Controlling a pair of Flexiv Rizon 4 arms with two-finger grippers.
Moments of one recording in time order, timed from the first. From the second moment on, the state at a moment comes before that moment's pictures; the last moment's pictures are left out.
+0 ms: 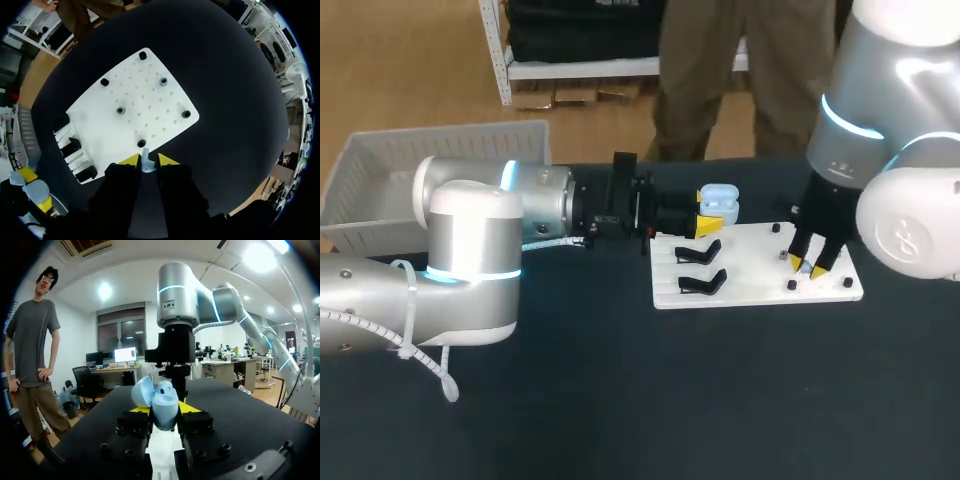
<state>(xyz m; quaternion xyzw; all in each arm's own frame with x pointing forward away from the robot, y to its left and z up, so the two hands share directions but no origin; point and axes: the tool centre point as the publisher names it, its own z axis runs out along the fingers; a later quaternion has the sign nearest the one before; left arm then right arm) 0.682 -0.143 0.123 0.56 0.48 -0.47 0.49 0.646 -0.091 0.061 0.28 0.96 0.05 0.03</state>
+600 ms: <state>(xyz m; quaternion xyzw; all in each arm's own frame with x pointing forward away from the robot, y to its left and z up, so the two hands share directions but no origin) 0.682 -0.143 0.123 0.56 0.48 -0.47 0.49 0.617 -0.055 0.171 0.15 0.99 0.07 0.03</state>
